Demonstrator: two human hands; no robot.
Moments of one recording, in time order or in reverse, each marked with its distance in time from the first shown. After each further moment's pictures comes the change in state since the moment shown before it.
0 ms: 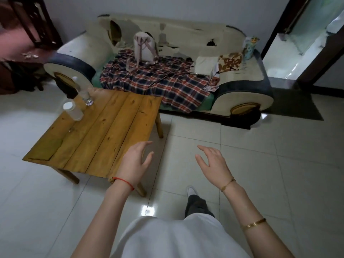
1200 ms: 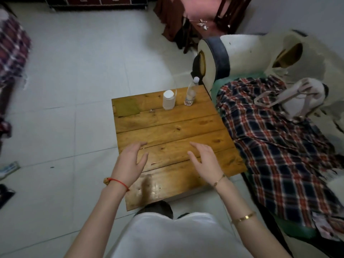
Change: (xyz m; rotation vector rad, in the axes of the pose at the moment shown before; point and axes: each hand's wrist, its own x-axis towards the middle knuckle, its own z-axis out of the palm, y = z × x) left_hand 0.157 -0.141 -0.049 -0.060 0.609 -0.944; right_hand 0.430 -0.218 0.131 -0.159 -0.717 -0.854
